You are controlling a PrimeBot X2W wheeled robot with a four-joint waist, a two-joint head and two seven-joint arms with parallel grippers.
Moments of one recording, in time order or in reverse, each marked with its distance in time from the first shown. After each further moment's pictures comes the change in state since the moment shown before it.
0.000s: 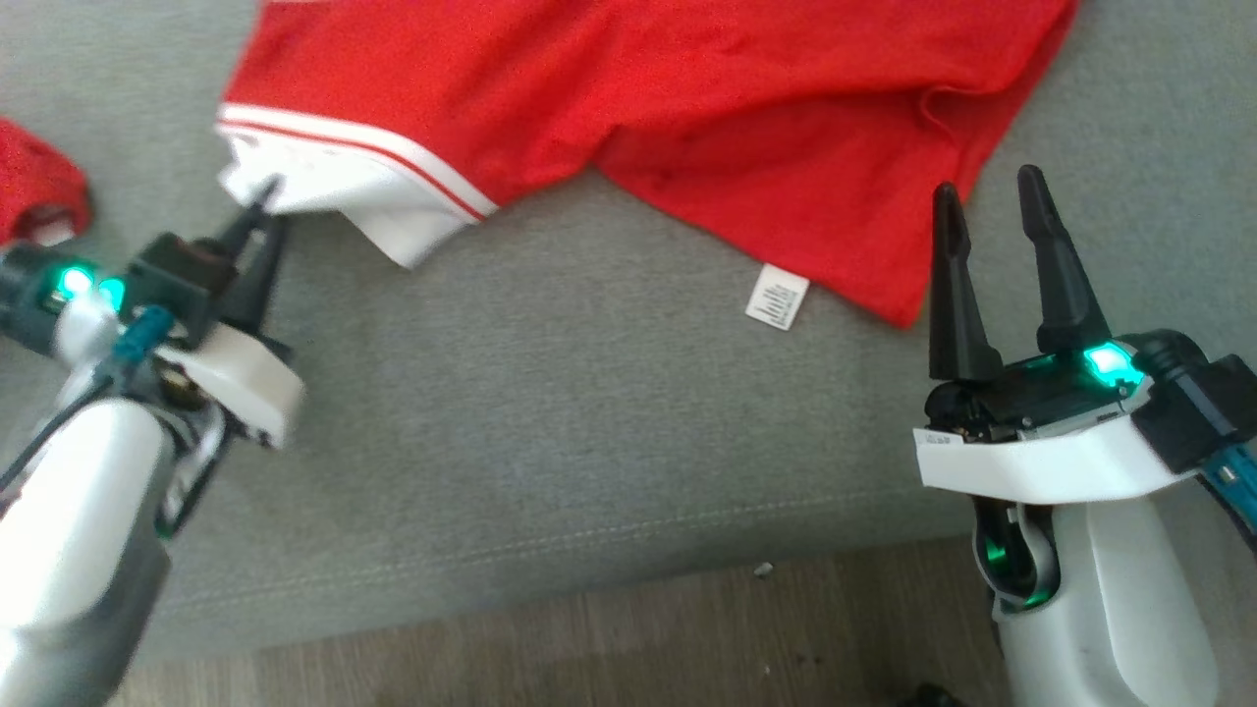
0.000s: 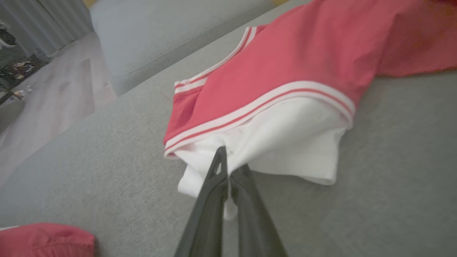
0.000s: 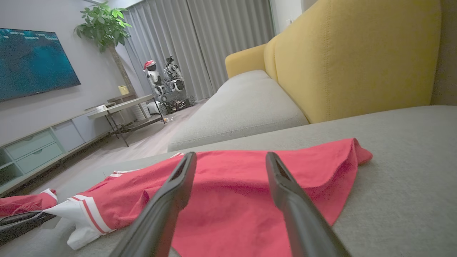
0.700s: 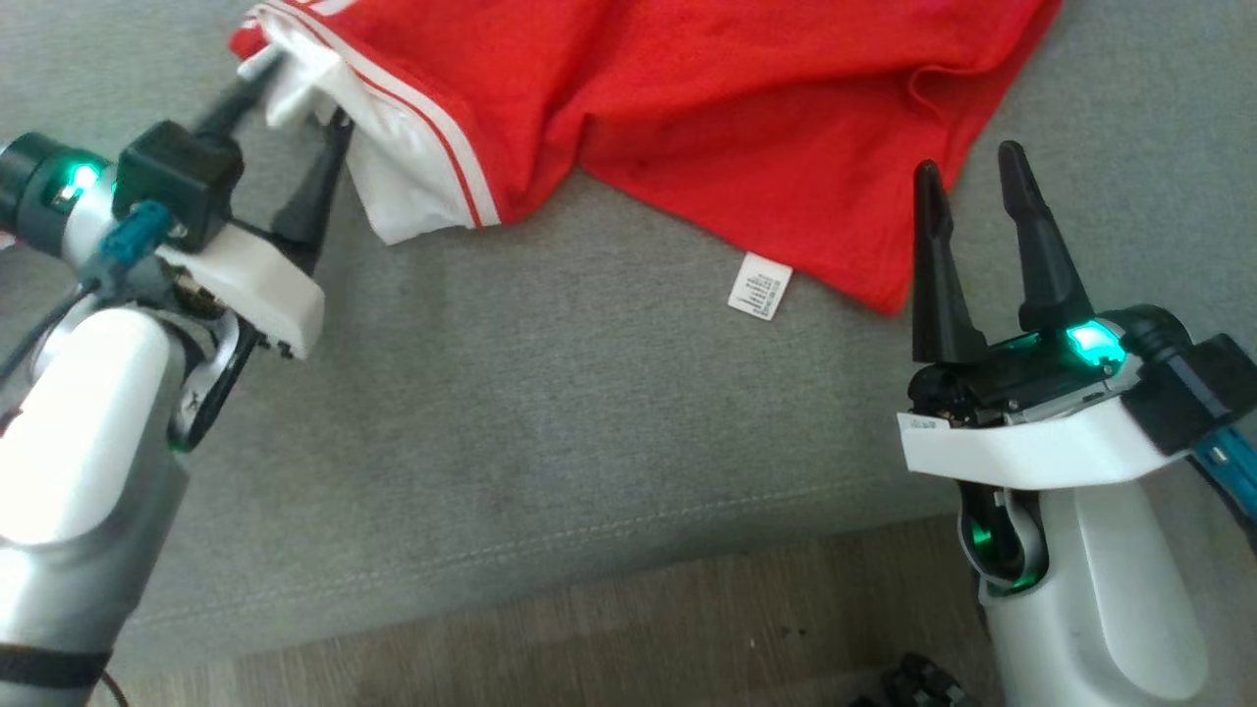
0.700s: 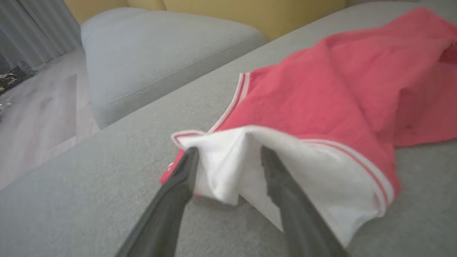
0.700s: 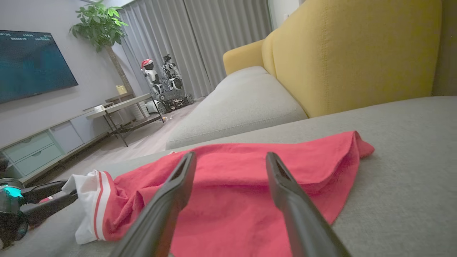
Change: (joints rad) left arm -0.138 -0.037 -0.018 -0.038 -0.056 -0.028 0.061; right arm -0.037 0.000 0.034 0.004 0.026 0.000 0.000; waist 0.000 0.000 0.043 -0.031
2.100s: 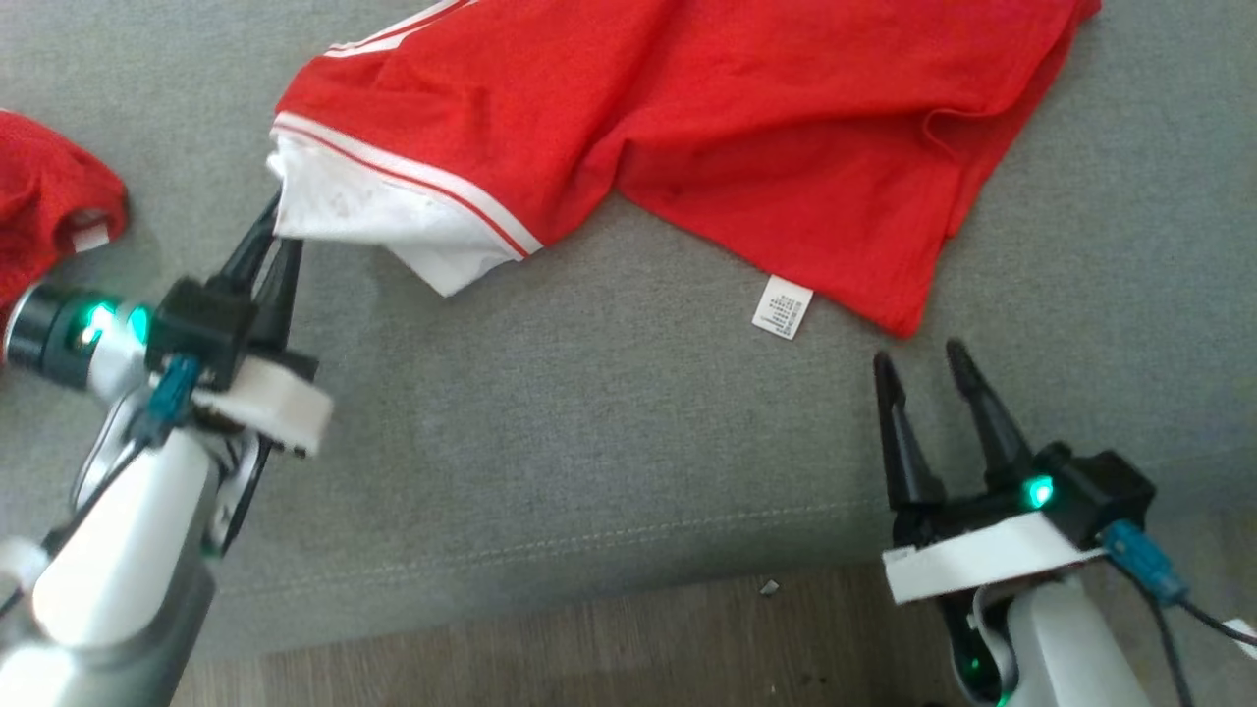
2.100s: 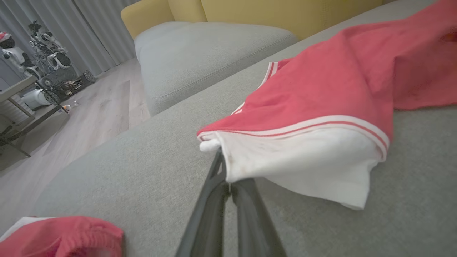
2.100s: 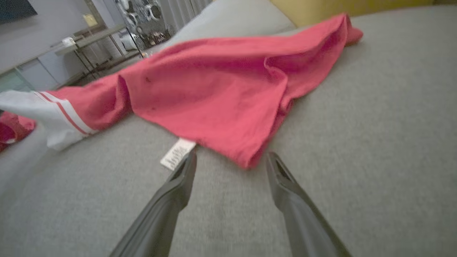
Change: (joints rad) left arm 0.180 -0.055 0.063 0.069 0.125 0.123 -0.186; right arm 0.164 0.000 -0.031 0.207 -0.088 0.000 0.000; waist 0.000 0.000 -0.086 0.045
